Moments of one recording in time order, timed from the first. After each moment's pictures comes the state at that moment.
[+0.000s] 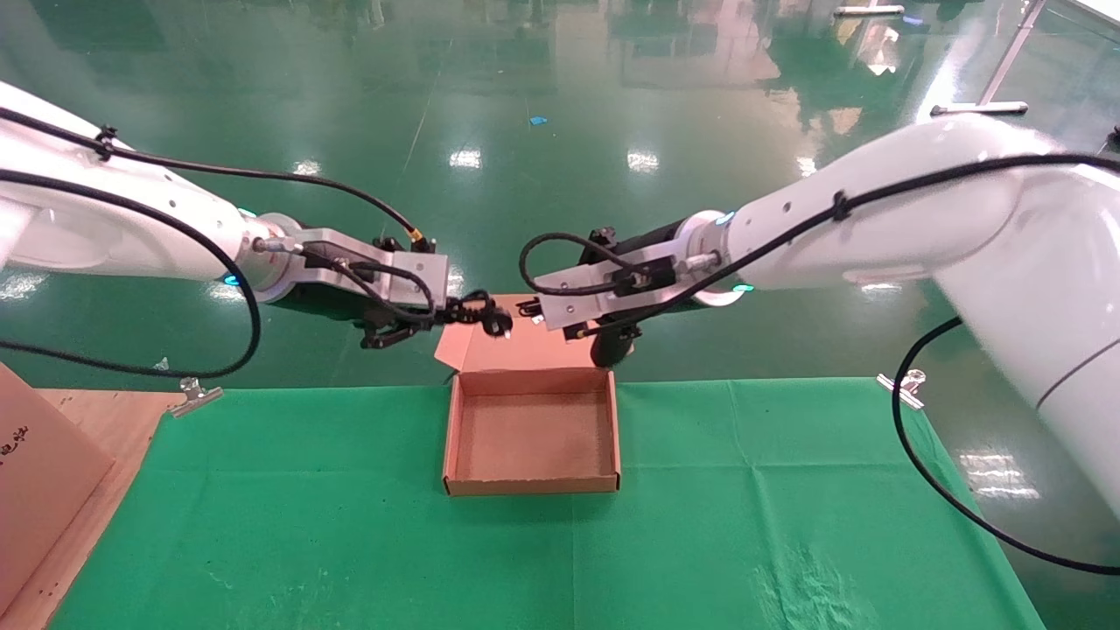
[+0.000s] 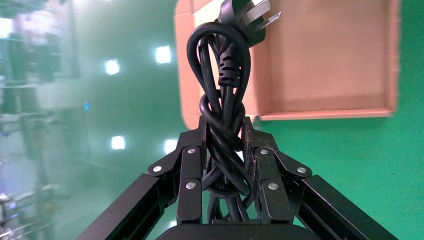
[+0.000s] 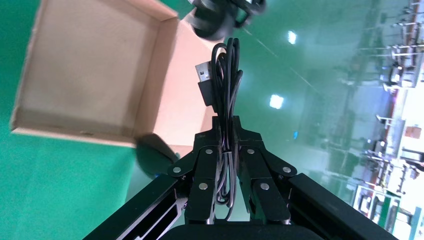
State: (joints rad) left arm -1.98 1.34 0.82 -0.11 1.81 1.05 0.46; right arm 1.87 -1.37 -1.02 0.58 -1.76 -0.92 -0.26
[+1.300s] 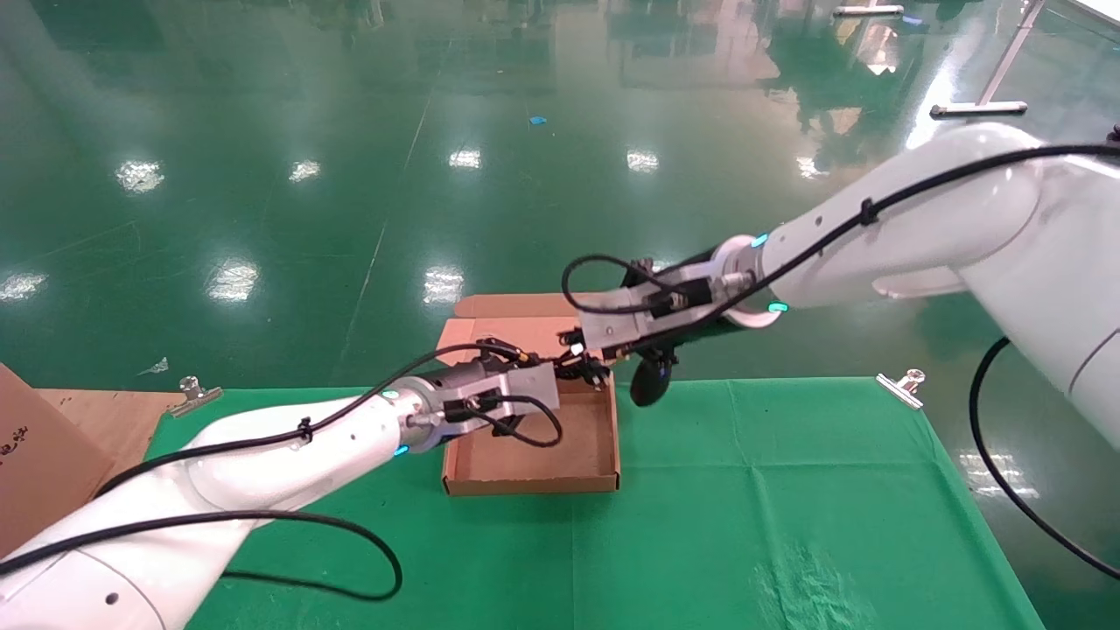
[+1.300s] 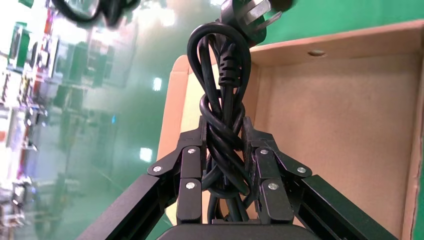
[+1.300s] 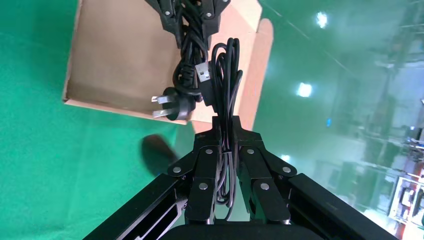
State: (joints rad) left arm -1.49 1.37 0.95 -0.45 1.47 0.45 0.45; right arm 1.91 -1.36 -1.28 0.46 -1.49 -0.87 -0.31
